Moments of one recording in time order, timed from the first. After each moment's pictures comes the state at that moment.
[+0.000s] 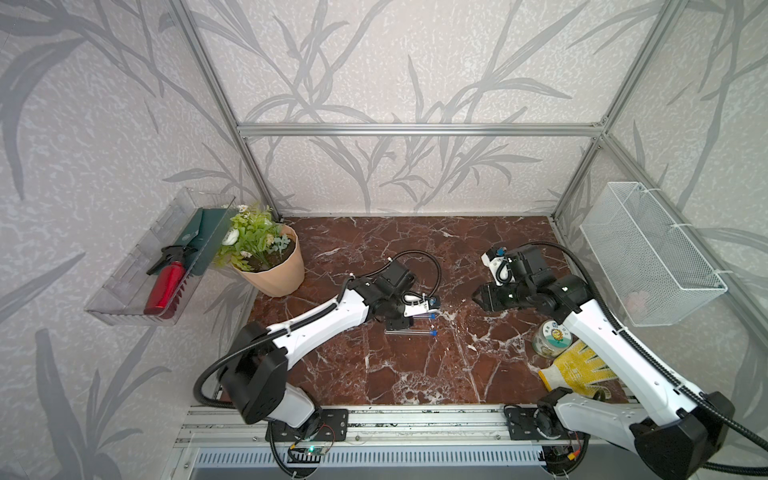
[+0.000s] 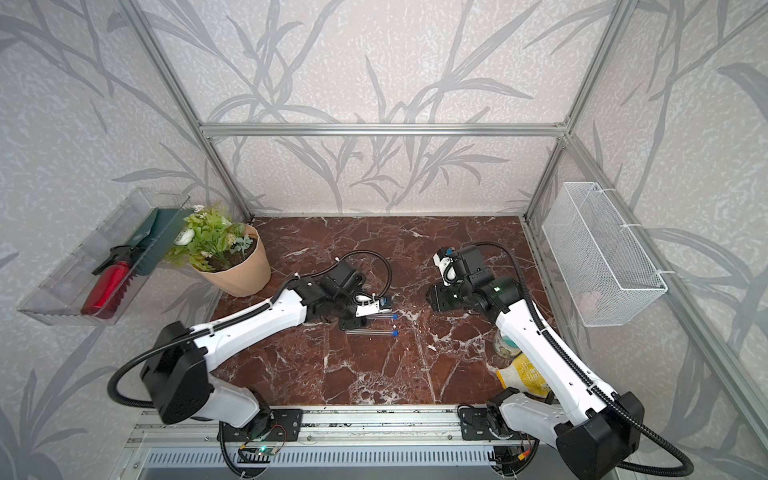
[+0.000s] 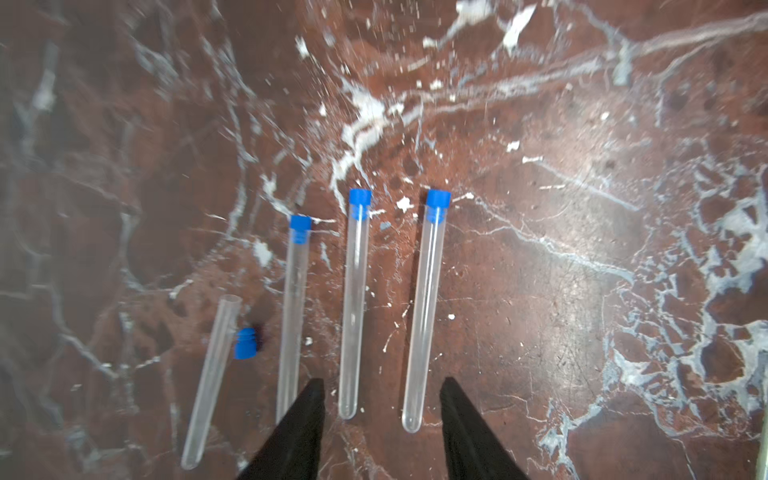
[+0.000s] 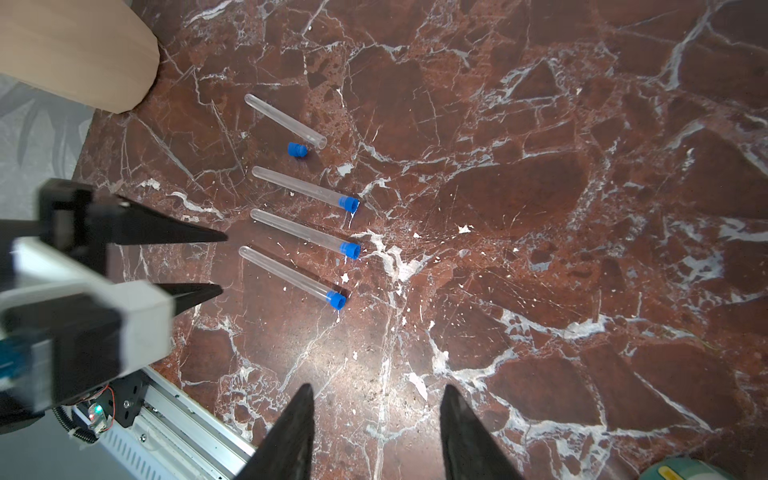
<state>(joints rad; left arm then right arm) -0.72 1.44 1.08 -0.66 0.16 0.77 0.45 1.16 1.12 -0.88 -0.20 0.27</state>
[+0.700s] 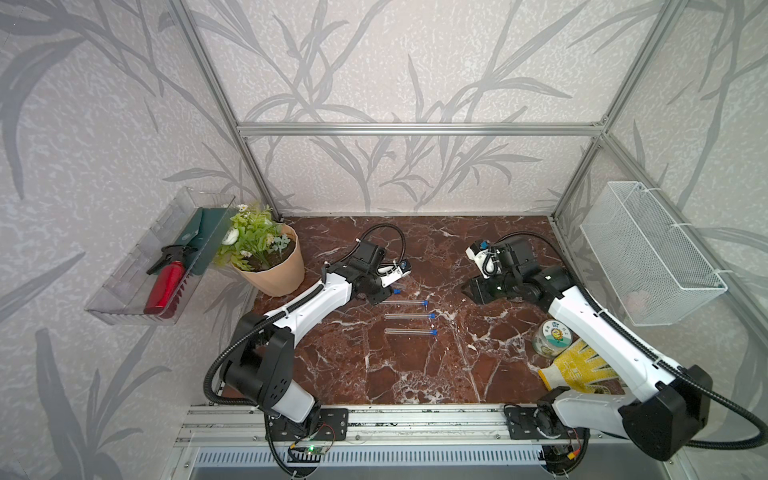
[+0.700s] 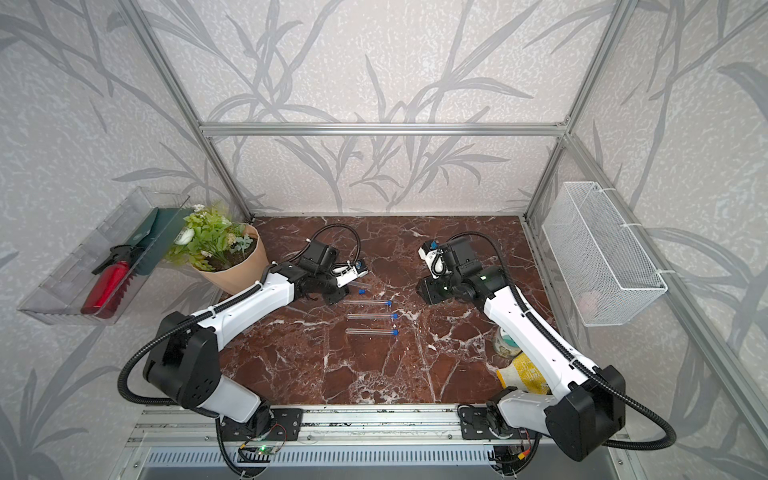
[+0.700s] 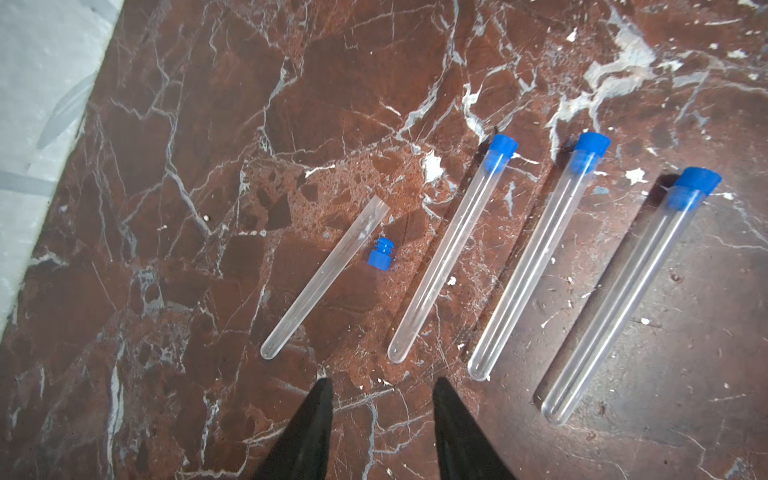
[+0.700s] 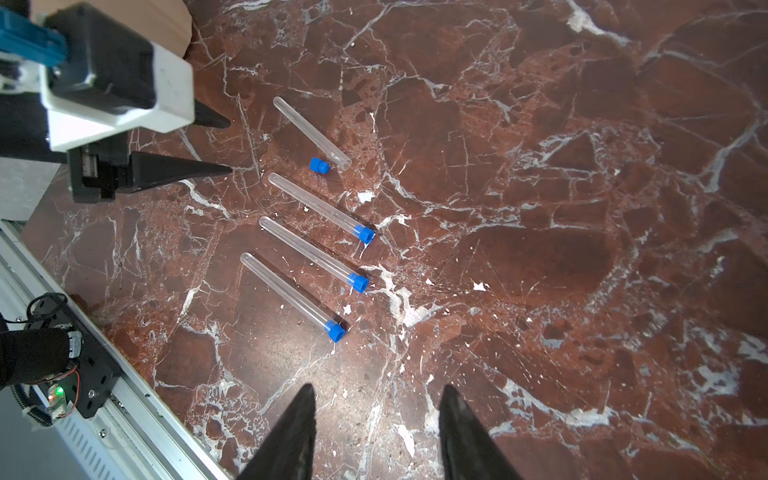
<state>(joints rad) -0.45 1.56 1.11 -0.55 0.11 0.65 0.48 1.29 1.16 -0.78 -0.25 0.10</state>
